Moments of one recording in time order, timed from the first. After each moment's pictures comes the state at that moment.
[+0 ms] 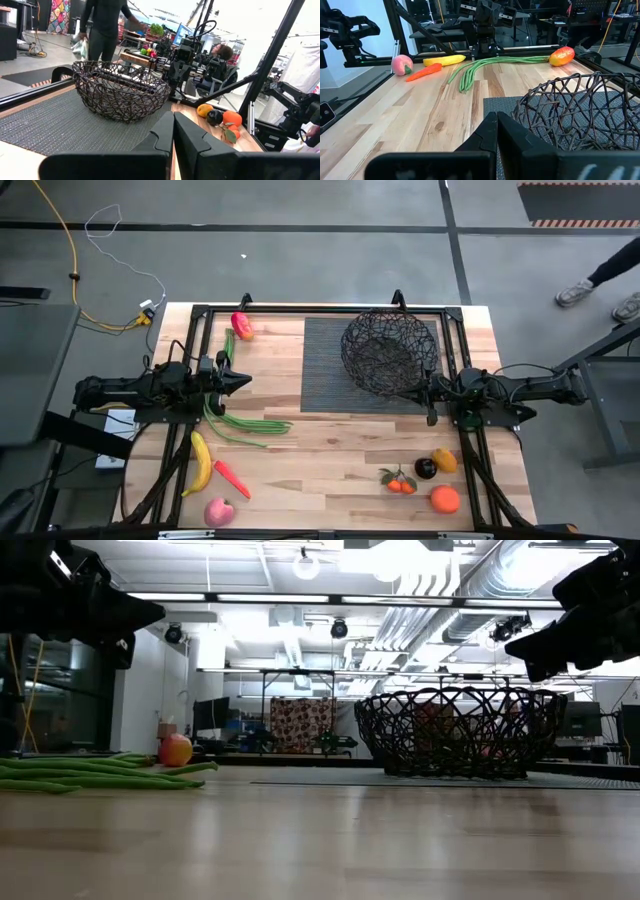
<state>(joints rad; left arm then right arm) 0.14 0.00 0.01 0.05 -0.09 -0.28 0.04 0.14 0.01 0.01 0.03 0.05</state>
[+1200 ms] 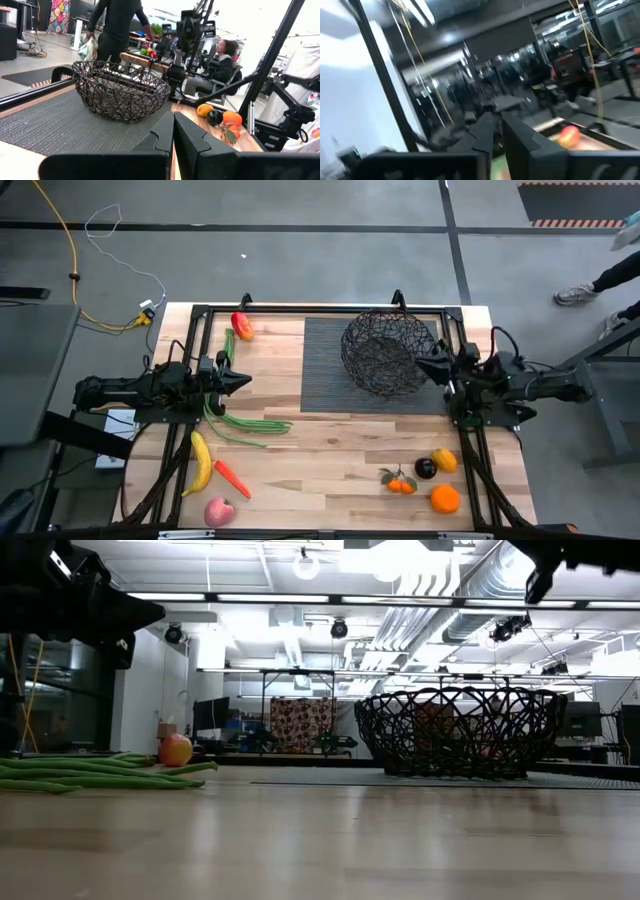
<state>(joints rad) 0.14 0.00 0.01 0.05 -0.09 -0.28 0.04 0.27 0.31 0.25 0.16 0.29</state>
